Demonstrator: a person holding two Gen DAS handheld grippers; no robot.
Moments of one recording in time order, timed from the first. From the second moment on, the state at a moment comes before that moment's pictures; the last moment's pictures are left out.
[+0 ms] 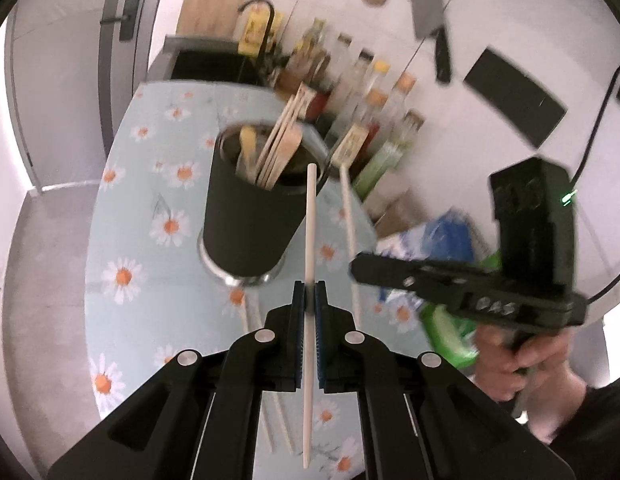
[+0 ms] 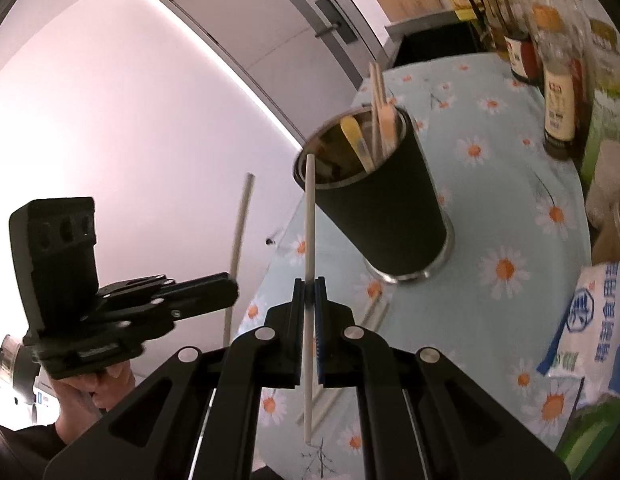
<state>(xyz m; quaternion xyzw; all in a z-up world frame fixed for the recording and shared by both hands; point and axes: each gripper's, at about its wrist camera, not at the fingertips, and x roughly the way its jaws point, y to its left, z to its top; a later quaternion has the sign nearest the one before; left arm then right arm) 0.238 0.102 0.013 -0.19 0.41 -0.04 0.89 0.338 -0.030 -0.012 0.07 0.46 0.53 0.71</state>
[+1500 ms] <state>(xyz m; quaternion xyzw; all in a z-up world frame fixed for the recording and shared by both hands) 0.308 0.160 0.075 -0.22 0.09 -0.02 0.97 0.424 -0.024 0.079 0.17 0.22 0.51 0.82</state>
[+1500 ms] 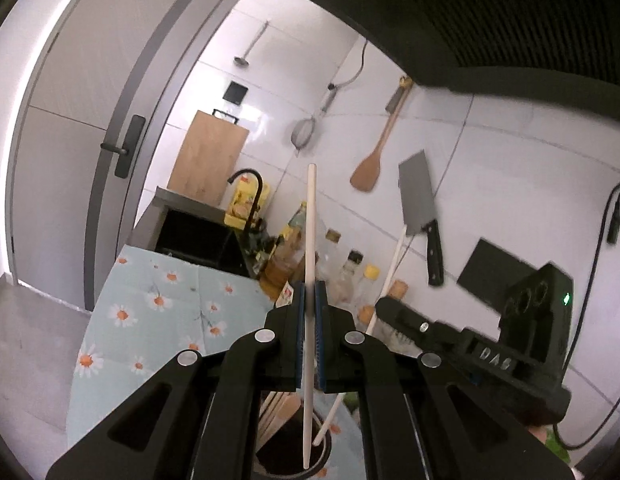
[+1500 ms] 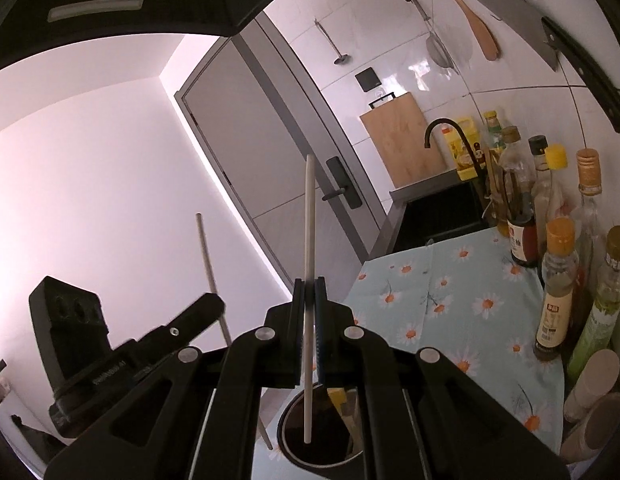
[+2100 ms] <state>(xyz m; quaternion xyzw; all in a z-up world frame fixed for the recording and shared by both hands) 0.329 0.157 0.040 -0.19 0.12 0.00 0.98 0.433 -0.004 0.044 0.16 0.26 0.50 0.81</state>
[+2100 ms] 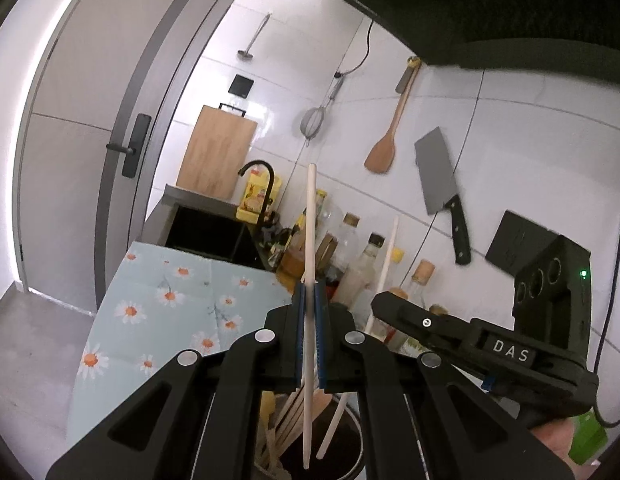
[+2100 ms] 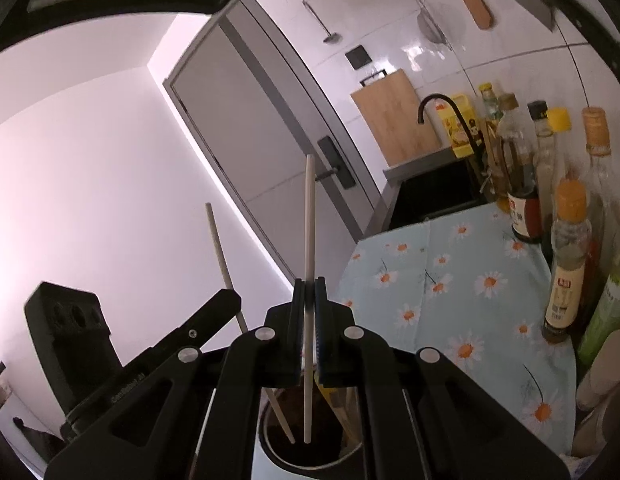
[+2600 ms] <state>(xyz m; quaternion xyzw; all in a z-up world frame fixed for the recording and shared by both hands) 0.327 0.159 0.029 -0.20 0.15 0.01 0.97 0.434 -0.009 0.036 0.18 0.29 0.51 0.80</state>
